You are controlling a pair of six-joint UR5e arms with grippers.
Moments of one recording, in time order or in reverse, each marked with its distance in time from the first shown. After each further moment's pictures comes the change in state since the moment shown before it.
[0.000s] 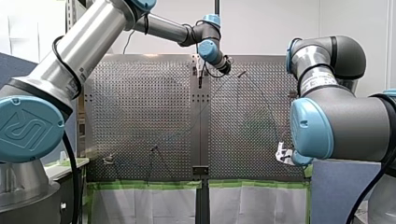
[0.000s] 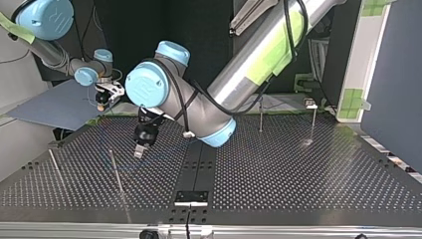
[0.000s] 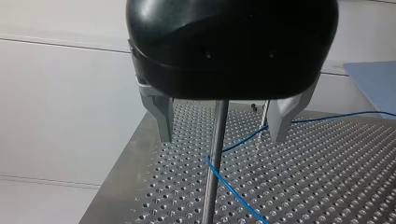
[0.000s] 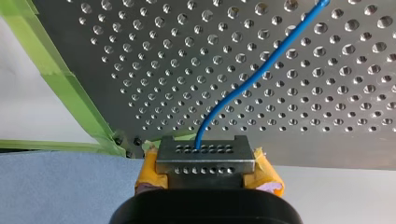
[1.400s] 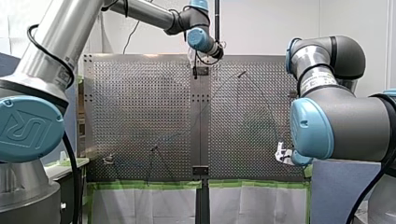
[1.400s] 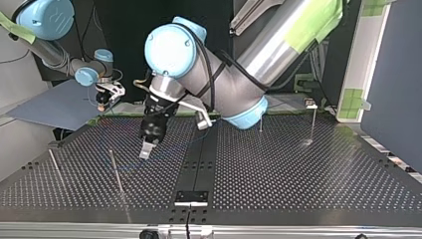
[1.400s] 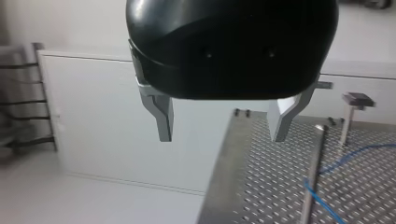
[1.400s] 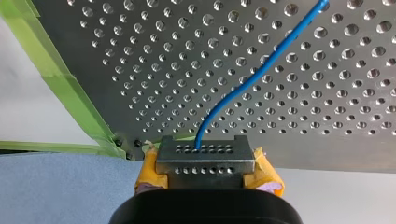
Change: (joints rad) left arm 0.005 0.220 -0.235 0.182 -0.008 -0.107; right arm 0.003 0.000 0.000 0.000 0.000 -0.003
